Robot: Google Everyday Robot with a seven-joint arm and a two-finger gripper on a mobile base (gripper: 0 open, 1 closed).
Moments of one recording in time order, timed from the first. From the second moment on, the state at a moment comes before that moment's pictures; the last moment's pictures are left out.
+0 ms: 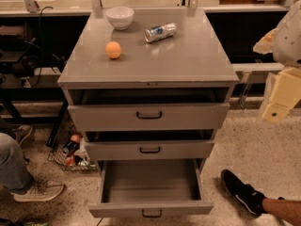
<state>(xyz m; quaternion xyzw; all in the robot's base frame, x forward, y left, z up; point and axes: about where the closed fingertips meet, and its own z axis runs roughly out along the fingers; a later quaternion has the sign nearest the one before) 0.438 -0.217 0.977 -0.60 0.78 -0.04 0.16</state>
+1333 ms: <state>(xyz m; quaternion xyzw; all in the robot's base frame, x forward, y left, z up) 0.358 -0.201 0.759 -0.57 0.82 0.12 0.00</state>
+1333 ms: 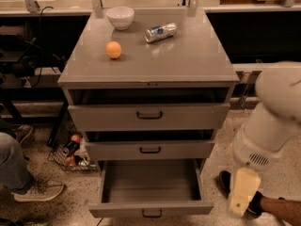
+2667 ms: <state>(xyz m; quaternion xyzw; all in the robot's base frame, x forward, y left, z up) 0.327 -0.162 0.585 -0.52 0.81 0.27 0.00</state>
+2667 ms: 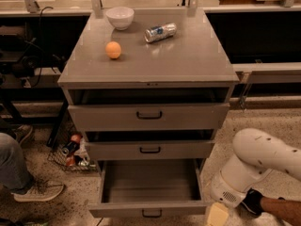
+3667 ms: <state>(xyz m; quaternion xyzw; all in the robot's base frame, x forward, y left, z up) 0.344 -0.119 0.462 -0.48 0.81 0.34 0.03</state>
